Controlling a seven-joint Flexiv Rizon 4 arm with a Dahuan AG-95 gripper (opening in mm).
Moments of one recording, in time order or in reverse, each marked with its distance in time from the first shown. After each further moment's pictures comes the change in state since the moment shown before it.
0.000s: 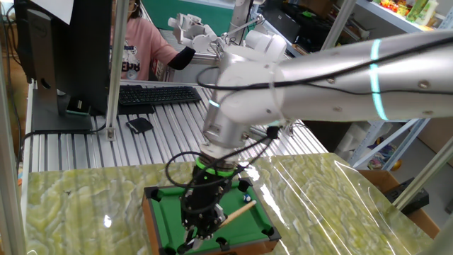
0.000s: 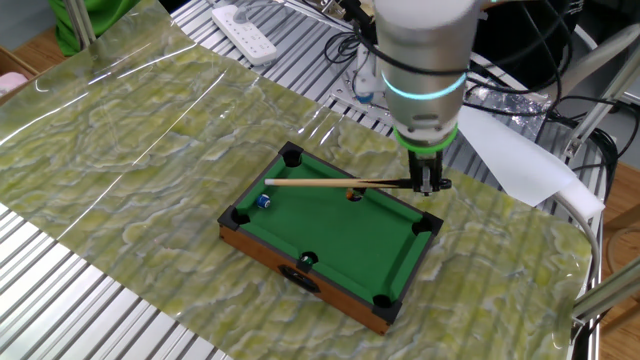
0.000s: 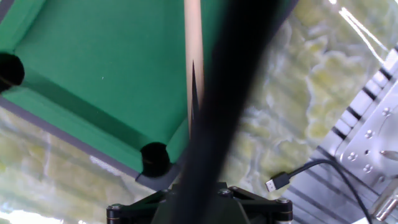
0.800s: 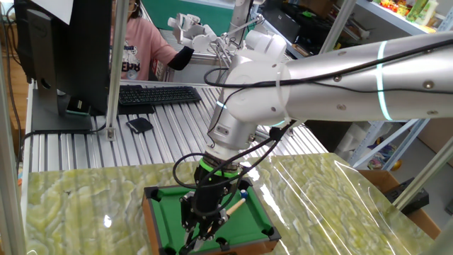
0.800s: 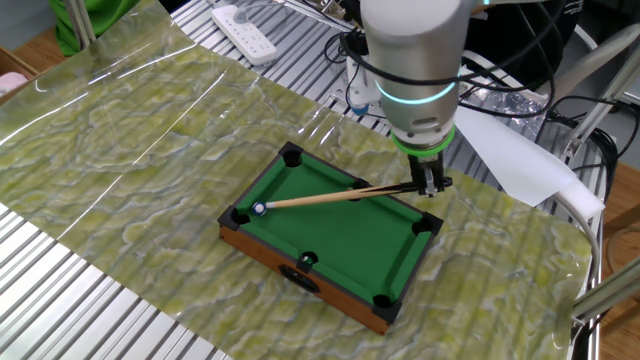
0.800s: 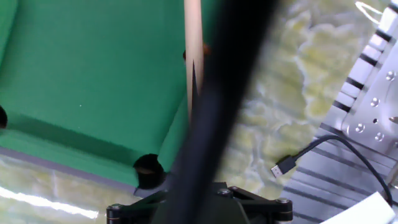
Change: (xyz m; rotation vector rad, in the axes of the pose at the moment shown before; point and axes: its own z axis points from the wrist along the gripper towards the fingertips) arm 0.002 0.001 0.001 0.039 0.017 -0.162
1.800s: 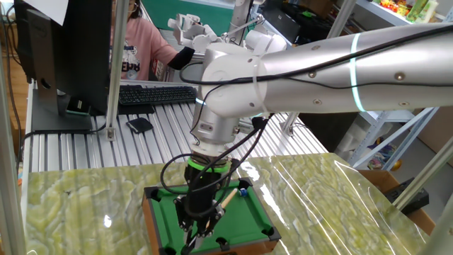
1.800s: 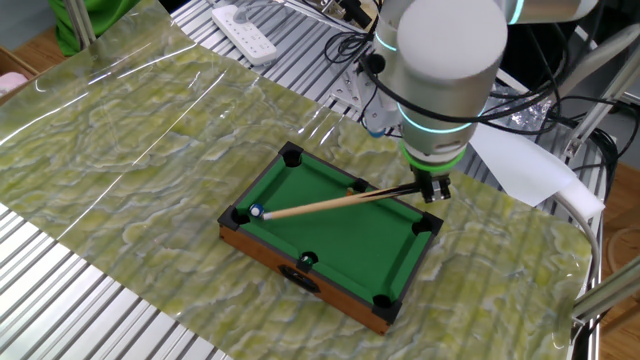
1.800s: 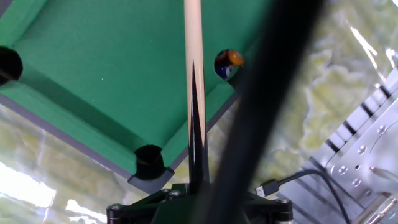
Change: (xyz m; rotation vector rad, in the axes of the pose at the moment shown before) arm -0.004 0.002 0.000 0.104 -0.066 -0.023
